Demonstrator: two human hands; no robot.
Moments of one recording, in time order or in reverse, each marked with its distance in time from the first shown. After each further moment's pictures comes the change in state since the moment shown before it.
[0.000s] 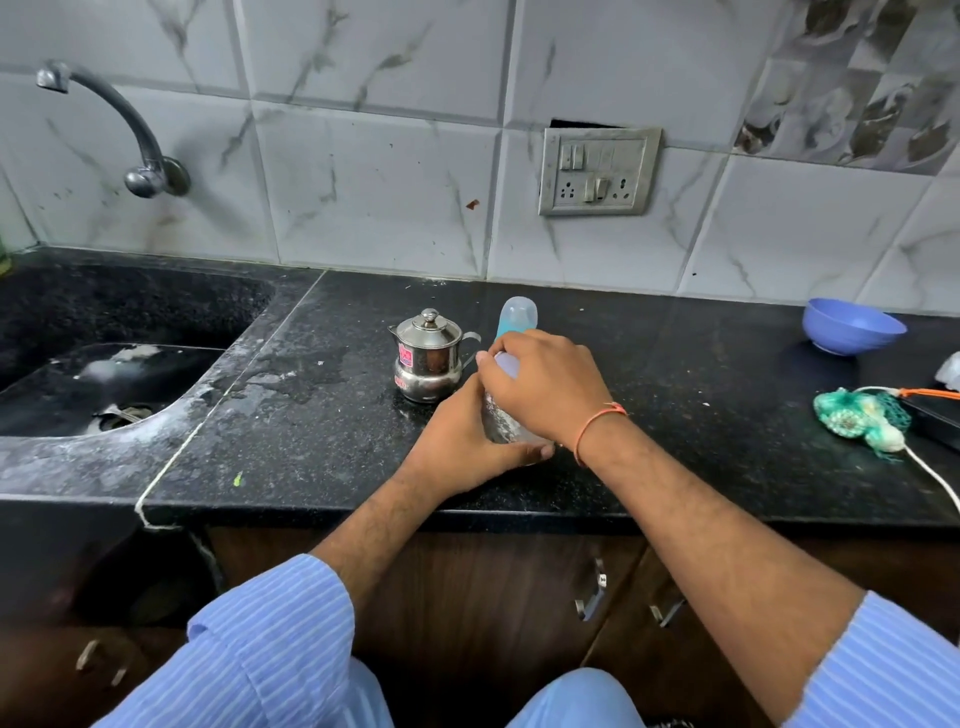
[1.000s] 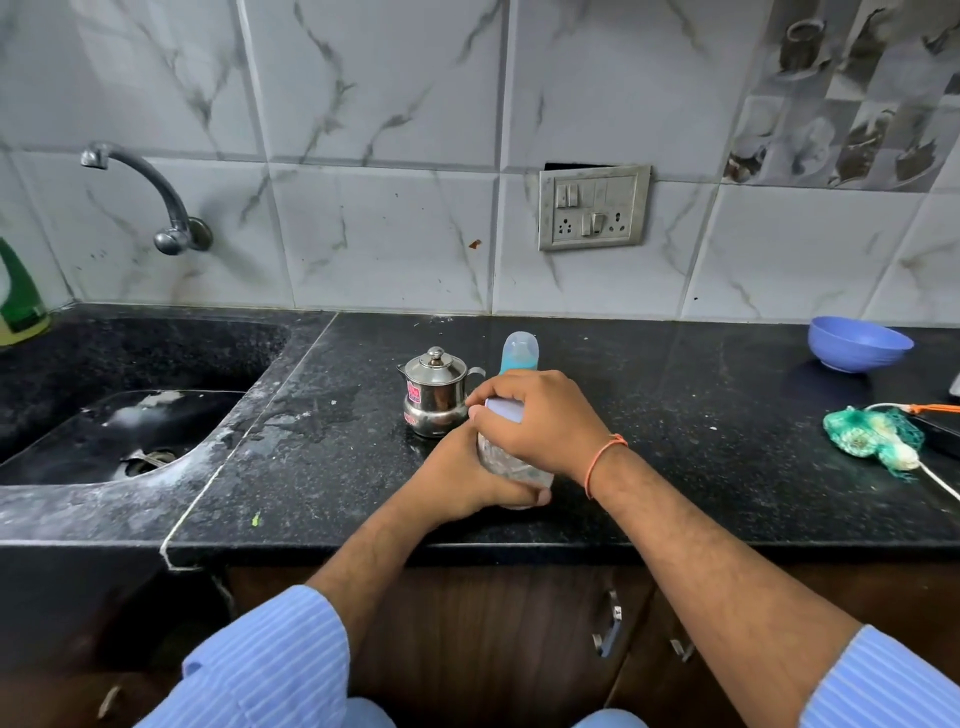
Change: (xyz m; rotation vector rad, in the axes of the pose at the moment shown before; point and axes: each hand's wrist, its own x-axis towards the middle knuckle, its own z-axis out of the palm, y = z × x) left_hand -0.003 0.010 -0.018 -0.127 -0.163 -0.087; right_hand -0.010 0.001 -0.005 0.412 -0.031 -0.049
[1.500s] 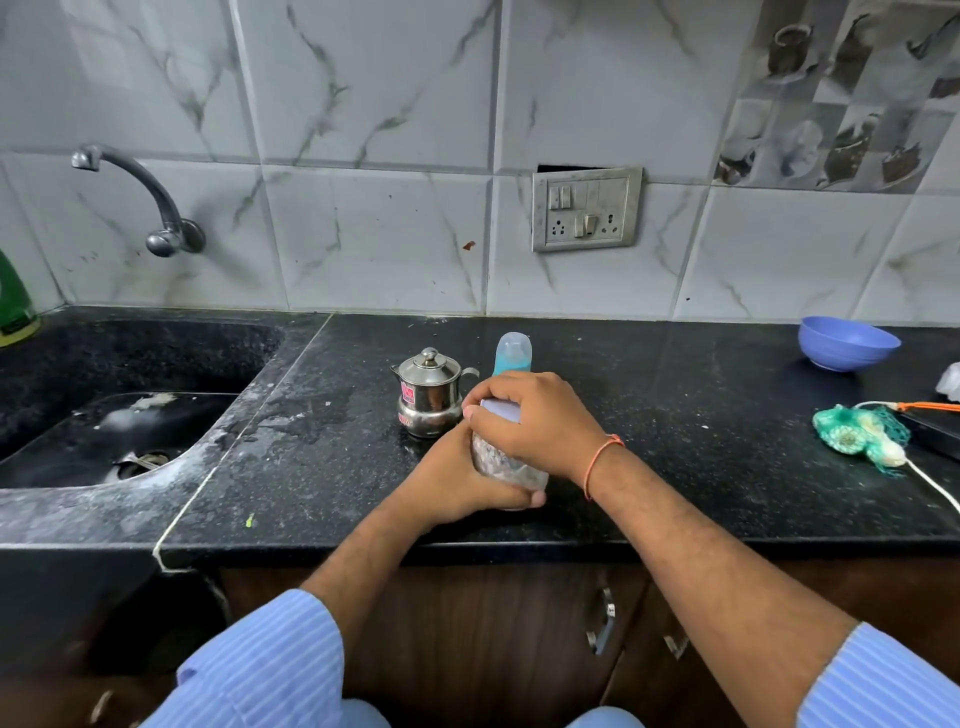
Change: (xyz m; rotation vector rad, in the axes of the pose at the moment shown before) left_hand -0.003 -0.003 0.000 0.021 0.013 0.005; right_hand -0.003 -0.004 -0.003 0.030 -0.029 0.039
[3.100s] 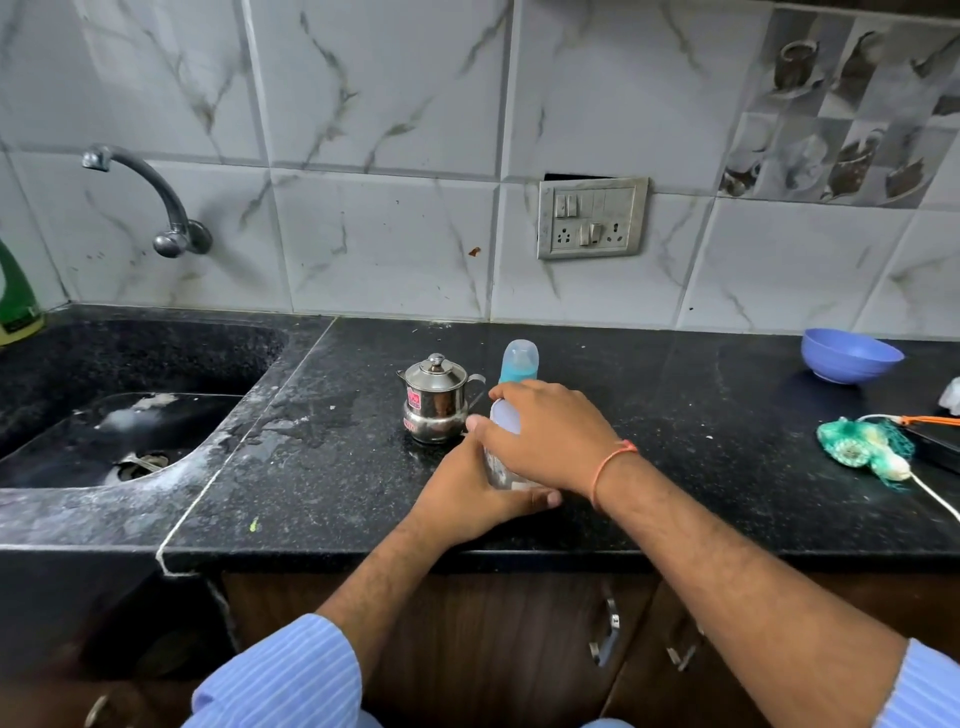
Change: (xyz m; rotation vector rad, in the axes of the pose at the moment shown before) left_hand -0.001 -0.009 0.014 0.007 0.086 0.004; right_hand 0.000 -0.010 -0.008 -0.444 -0.161 0.063
